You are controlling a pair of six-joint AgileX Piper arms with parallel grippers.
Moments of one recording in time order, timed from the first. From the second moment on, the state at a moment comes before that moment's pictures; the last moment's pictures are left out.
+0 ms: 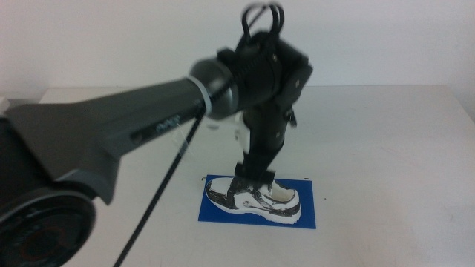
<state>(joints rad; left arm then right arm) -0.78 2.11 -1.86 0.16 1.22 -2.10 -0.03 -0.01 0.03 0.04 0.17 -0.06</state>
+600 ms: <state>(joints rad) -0.78 1.81 -2.00 0.53 1.25 -1.28 -0.03 -0.01 0.03 0.04 0.17 -0.06</state>
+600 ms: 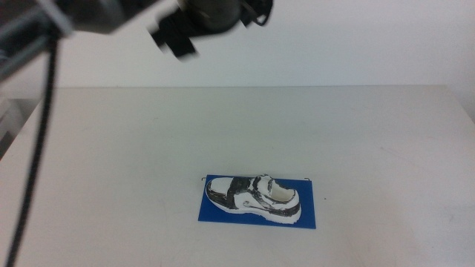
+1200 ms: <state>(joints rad) -0.44 1.35 -1.59 0.39 1.02 -0.46 -0.03 -0.01 0.03 0.04 0.17 -0.06</state>
